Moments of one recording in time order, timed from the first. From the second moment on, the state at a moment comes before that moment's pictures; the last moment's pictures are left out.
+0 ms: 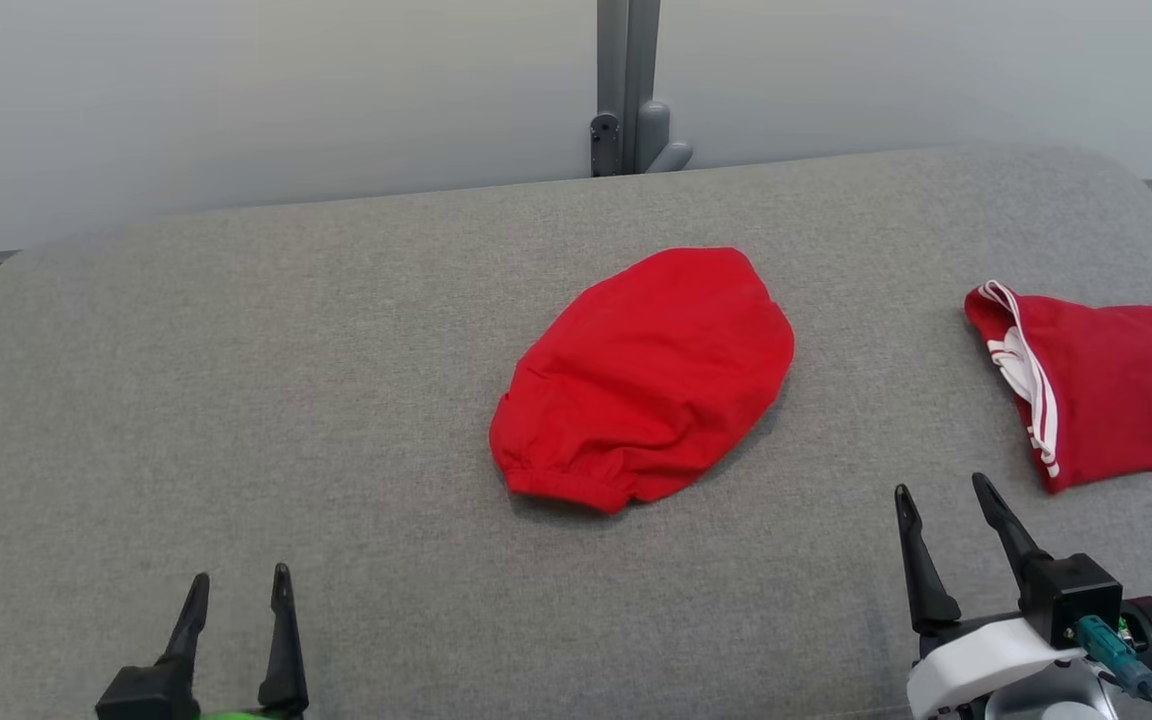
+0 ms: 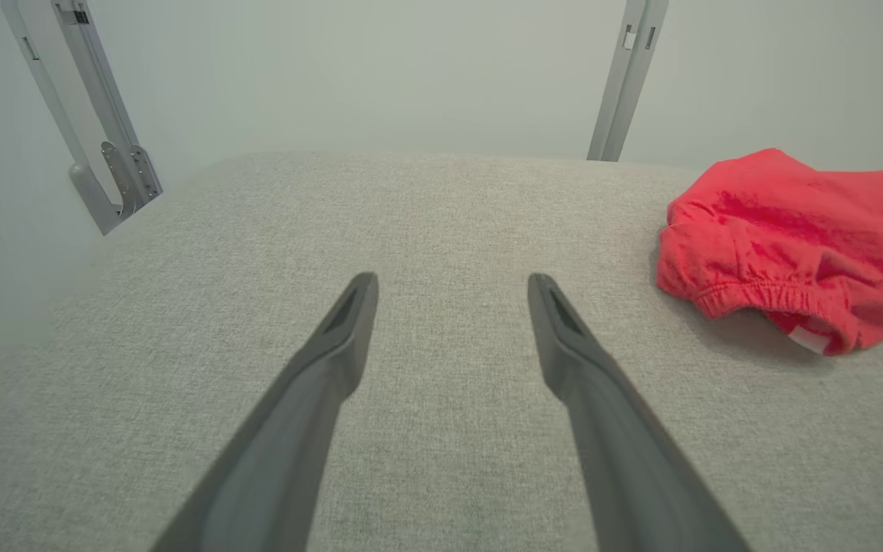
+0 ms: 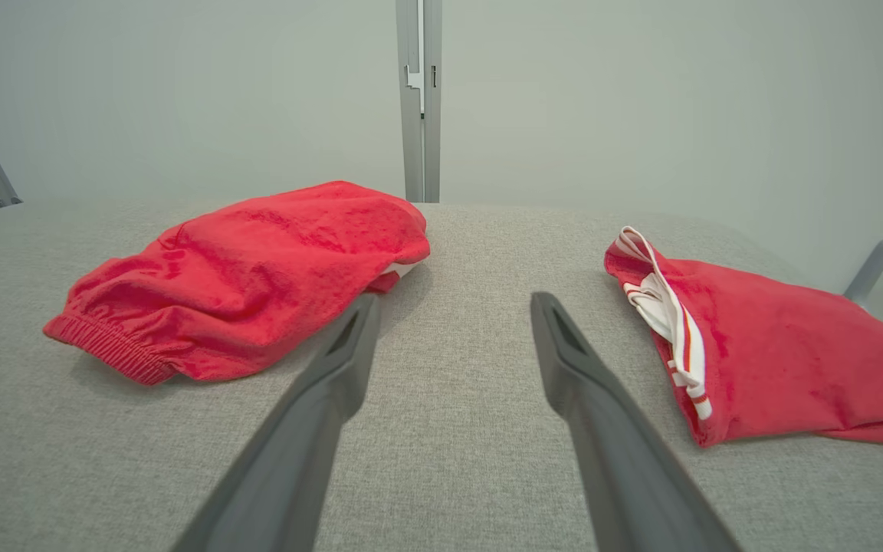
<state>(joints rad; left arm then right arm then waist) 0.10 0.07 0.02 0.23 -0.18 -0.07 -0.26 0.03 -0.05 -0.02 0.18 0.02 0.13 -0.26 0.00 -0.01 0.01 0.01</state>
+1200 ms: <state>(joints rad) -0.28 0.05 -0.40 0.60 -0.44 -0.13 -0.20 -0.08 -0.05 0.00 0.14 0.08 0.13 -0.26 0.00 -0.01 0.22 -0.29</state>
